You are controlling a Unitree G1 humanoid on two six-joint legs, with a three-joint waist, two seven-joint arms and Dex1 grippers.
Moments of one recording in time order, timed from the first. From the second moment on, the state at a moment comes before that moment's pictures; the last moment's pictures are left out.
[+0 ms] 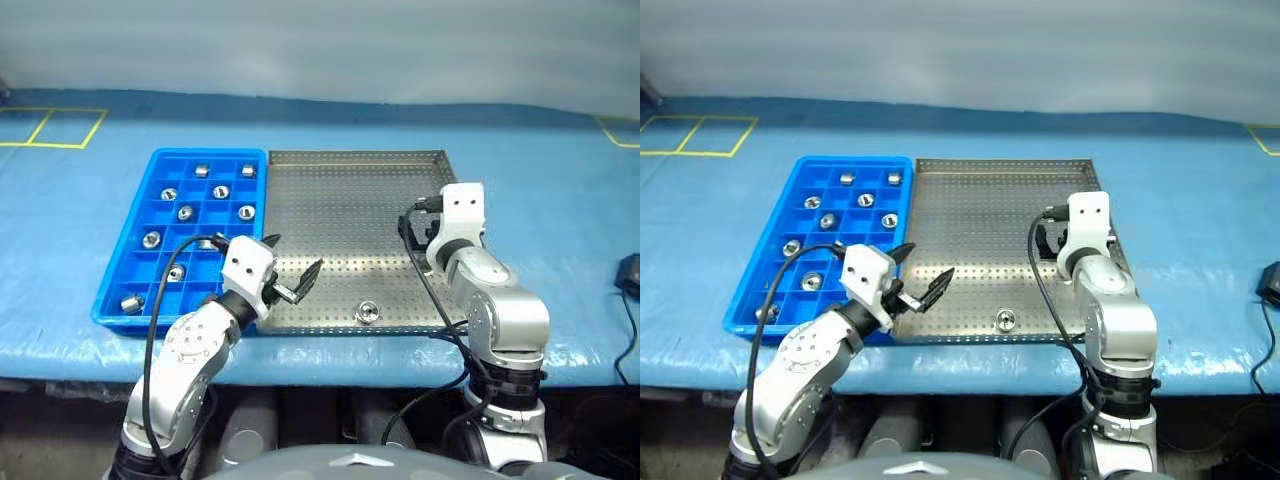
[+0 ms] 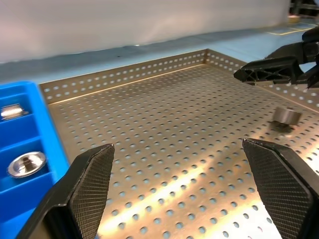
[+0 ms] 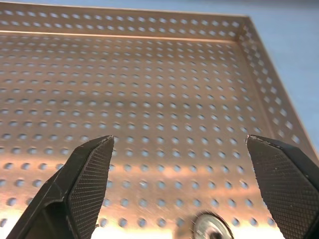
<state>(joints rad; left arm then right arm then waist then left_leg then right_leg) 0.05 0.27 -0.21 -0.68 -0.22 0.63 -0.31 -0.30 -0.11 -0.15 -0.45 0.05 1.06 0.04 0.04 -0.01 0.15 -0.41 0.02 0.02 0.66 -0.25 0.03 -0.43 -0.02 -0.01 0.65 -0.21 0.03</state>
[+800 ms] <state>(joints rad) 0.07 0.27 -0.24 -0.68 -0.21 0.62 -0.32 -0.21 -0.03 -0.18 -0.23 0.09 0.88 0.00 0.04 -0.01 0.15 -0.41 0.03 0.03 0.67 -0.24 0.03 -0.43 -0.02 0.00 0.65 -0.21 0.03</state>
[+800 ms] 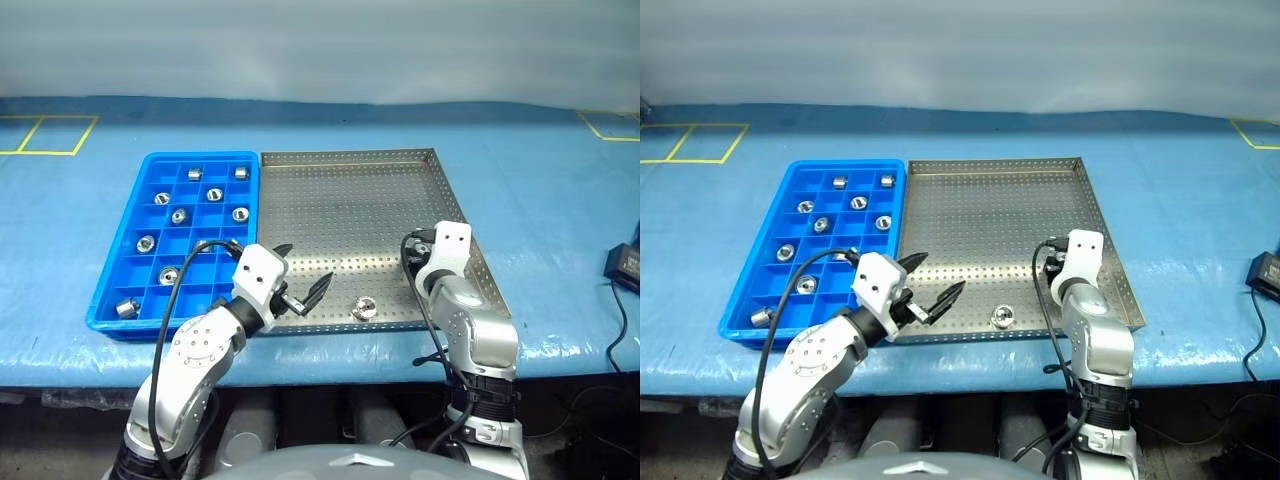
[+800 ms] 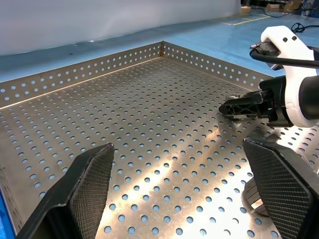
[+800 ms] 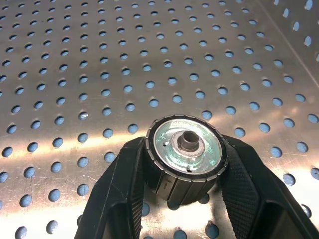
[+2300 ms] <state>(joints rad) 0.31 0.13 -0.10 -0.82 -0.14 0.56 -0.10 -0.50 -0.02 0.36 -0.15 0.17 0.93 0.32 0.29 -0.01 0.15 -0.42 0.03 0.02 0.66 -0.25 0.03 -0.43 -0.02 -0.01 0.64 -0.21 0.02</state>
